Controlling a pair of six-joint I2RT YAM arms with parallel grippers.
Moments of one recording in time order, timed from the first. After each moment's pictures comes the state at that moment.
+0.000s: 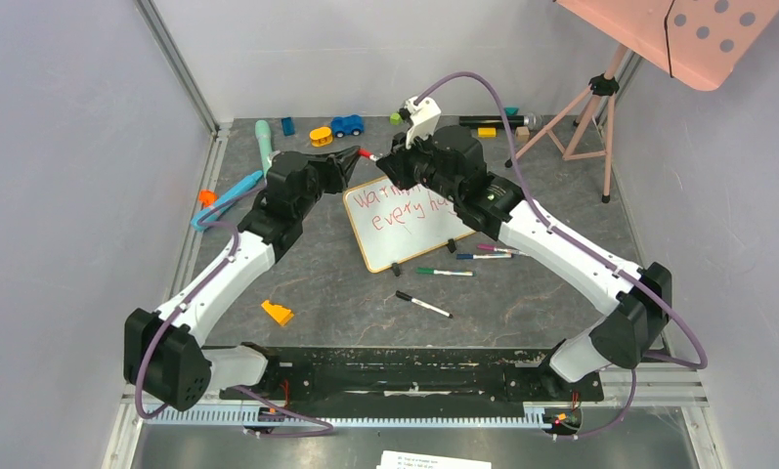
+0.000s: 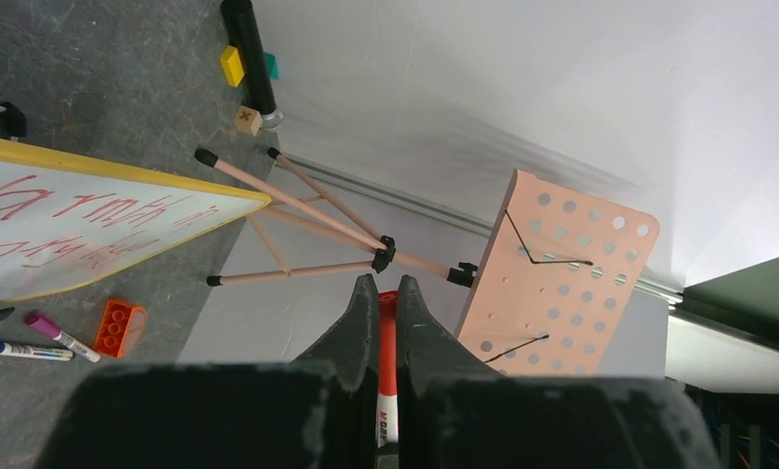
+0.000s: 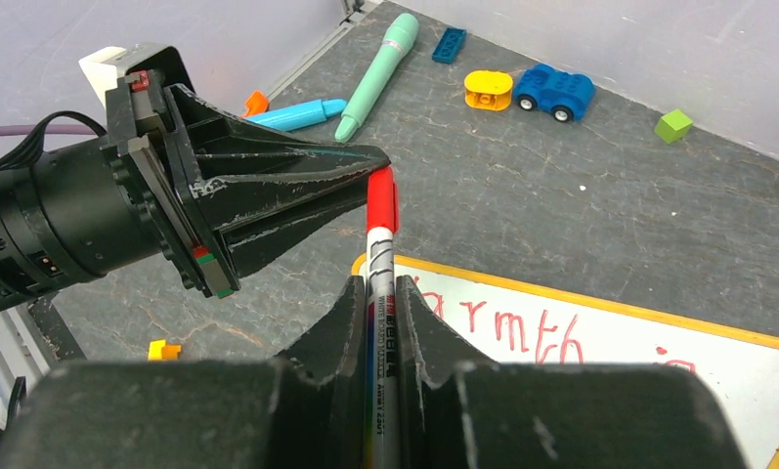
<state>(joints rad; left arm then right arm) -0.43 1.25 0.99 0.03 -0.06 -1.80 0.77 1.53 1.46 -0.11 0.01 0.17</state>
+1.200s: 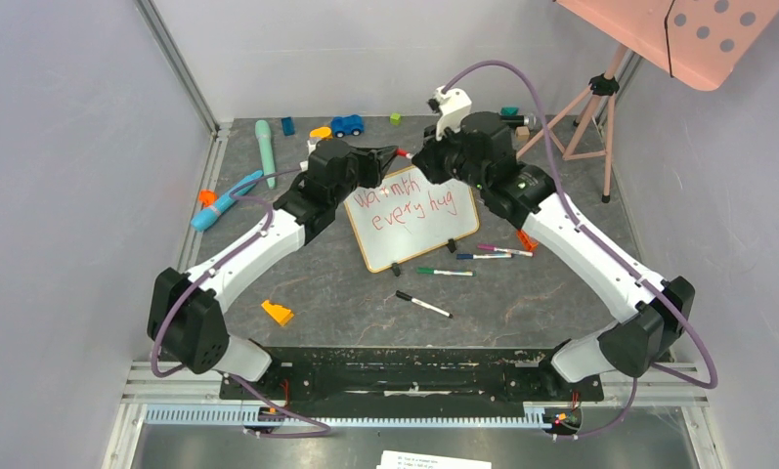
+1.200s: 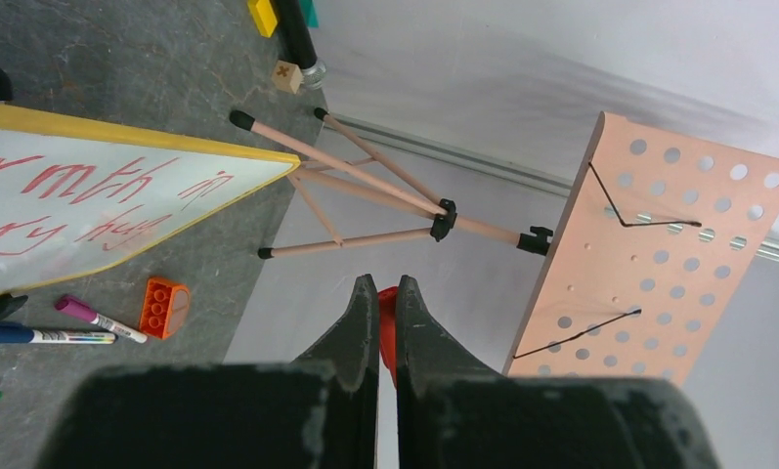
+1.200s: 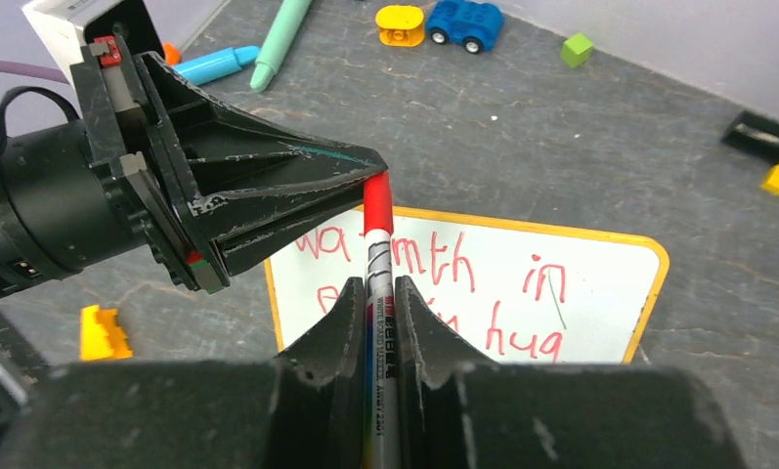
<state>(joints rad) -0.59 1.44 1.17 0.00 -0.11 -1.71 0.67 1.47 1.49 -0.35 0.04 0.11</state>
